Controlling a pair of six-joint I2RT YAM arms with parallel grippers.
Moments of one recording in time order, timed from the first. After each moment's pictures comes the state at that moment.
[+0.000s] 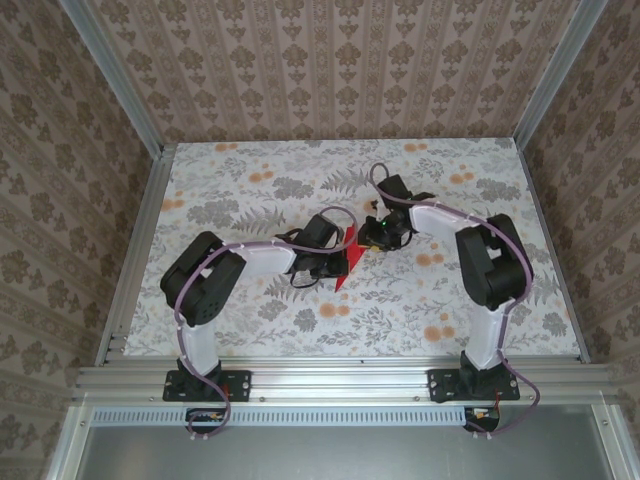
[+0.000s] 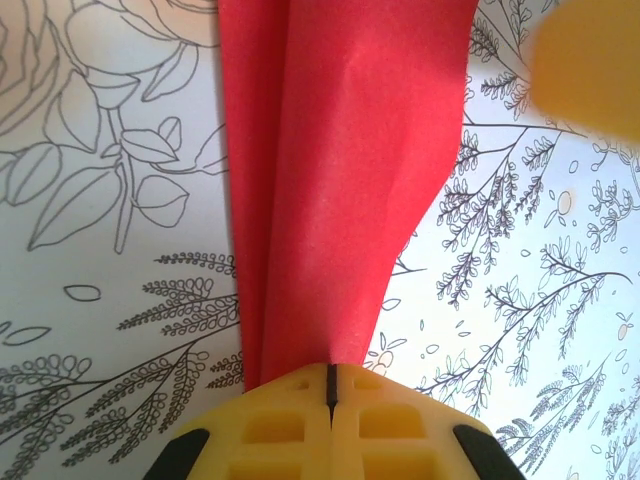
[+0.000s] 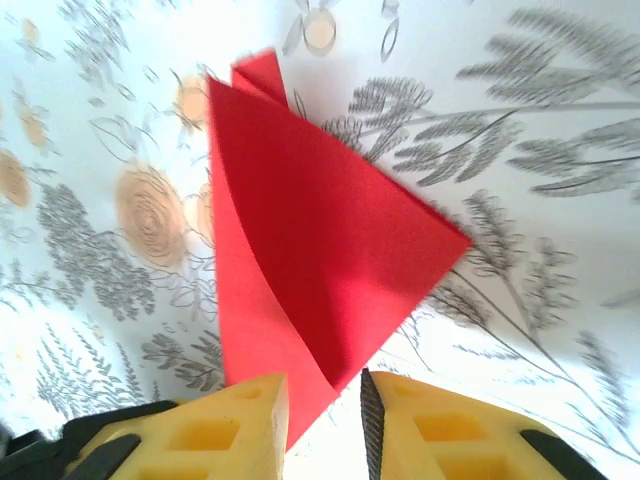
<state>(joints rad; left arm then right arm) -0.80 1.89 1.03 -0.14 0.31 -0.68 0.35 1.89 1.25 -0.56 -0.37 0.54</state>
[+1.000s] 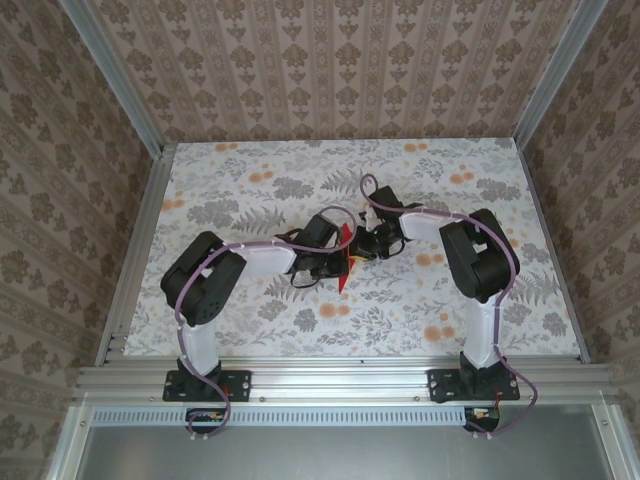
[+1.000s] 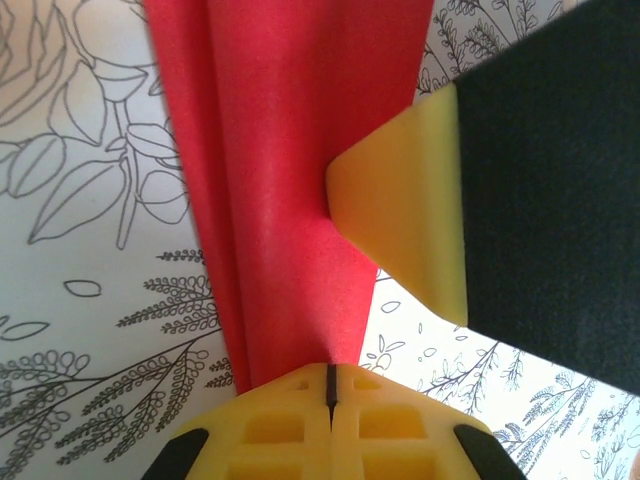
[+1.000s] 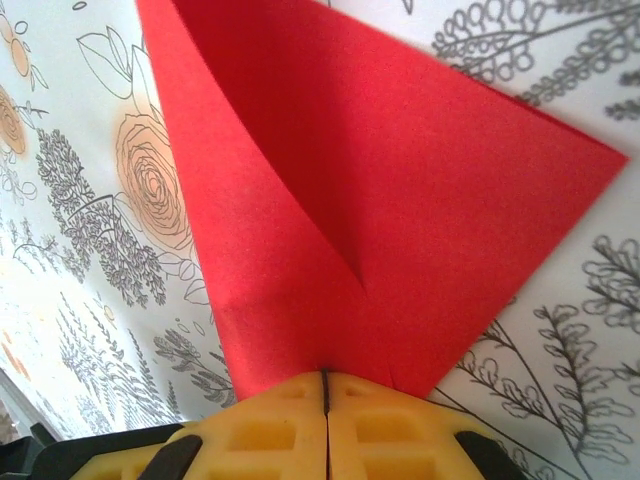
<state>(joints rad) -0.80 1.89 1.02 -0.12 0.33 -0.72 0.39 2.01 1.22 -0.42 -0.53 0.56</state>
